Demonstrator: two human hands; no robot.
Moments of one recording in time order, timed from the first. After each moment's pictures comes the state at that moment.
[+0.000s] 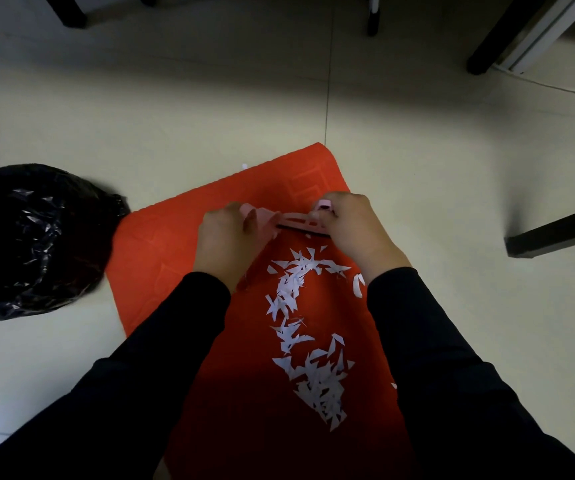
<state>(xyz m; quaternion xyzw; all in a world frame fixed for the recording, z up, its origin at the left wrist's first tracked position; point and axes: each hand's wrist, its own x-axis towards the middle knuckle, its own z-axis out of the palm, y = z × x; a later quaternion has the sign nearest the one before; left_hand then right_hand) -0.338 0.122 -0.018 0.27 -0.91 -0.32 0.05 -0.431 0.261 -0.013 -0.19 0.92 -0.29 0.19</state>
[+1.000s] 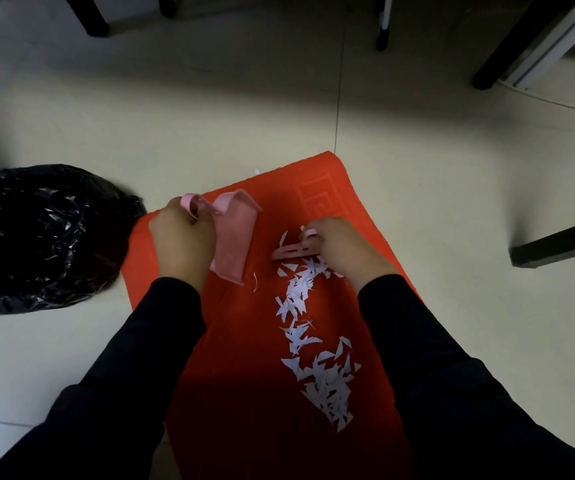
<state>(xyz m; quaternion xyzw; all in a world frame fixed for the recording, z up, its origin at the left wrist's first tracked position) -0.306 0.084 0.007 0.43 -0.82 -0.33 0.19 -0.413 0.244 -0.019 -0.27 0.90 -0.18 0.30</state>
